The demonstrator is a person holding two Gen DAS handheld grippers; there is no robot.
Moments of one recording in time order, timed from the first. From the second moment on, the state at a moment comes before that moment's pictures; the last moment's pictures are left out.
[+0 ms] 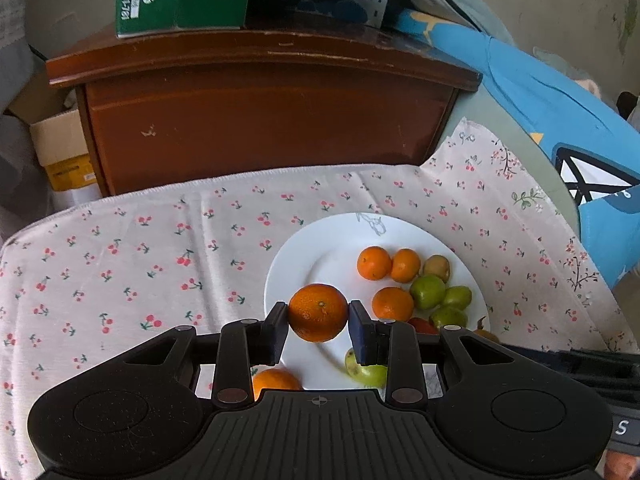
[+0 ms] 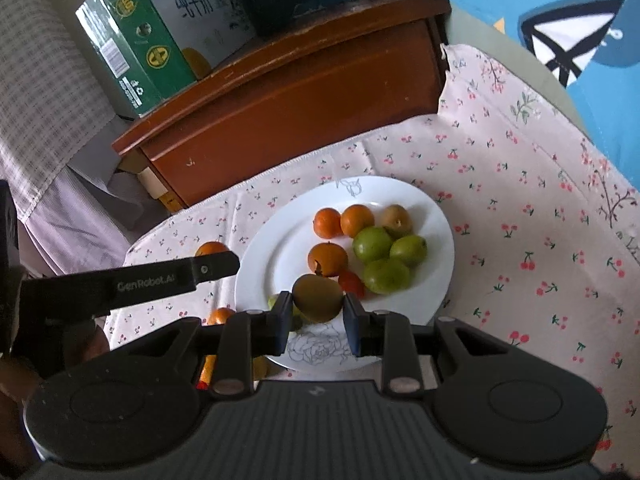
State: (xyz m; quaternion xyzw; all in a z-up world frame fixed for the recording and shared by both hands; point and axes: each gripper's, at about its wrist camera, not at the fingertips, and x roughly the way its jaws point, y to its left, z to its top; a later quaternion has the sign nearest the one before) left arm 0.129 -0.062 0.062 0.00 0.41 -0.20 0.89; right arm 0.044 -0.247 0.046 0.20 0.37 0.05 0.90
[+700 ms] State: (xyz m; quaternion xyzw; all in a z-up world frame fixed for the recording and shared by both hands) left arm 0.134 -0.069 0.083 -0.02 0.38 -0.22 0.90; right arm 0.053 -0.252 0.044 0.23 0.36 0.03 0.91
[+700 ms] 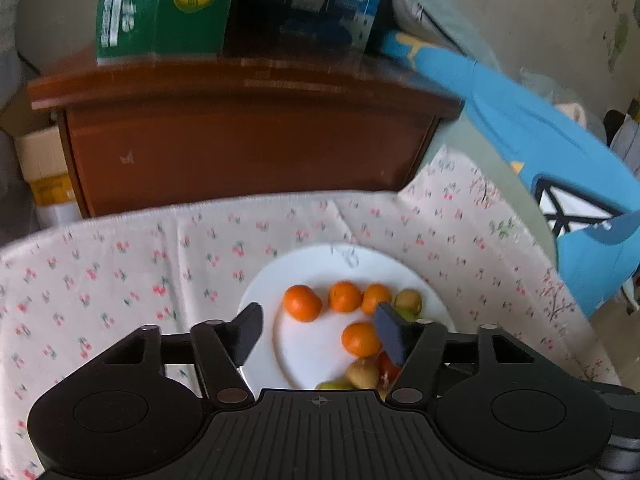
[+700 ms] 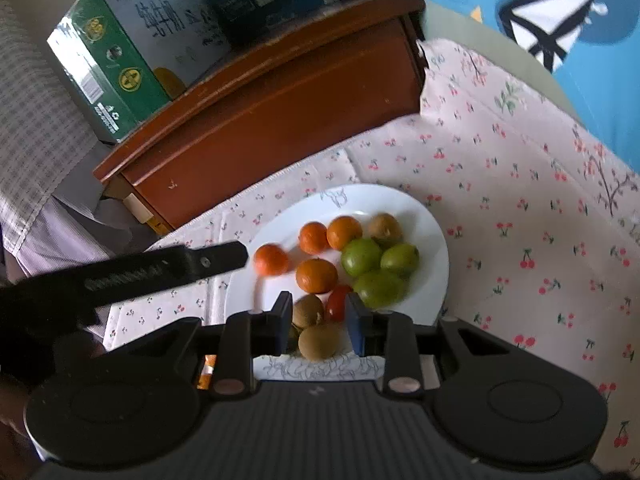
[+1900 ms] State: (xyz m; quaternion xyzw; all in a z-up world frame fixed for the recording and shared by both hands) left arm 0.079 0.027 0.084 0.02 0.42 -0.12 0.90; right arm 0.019 -0.182 0.021 0.21 0.41 0.09 0.89
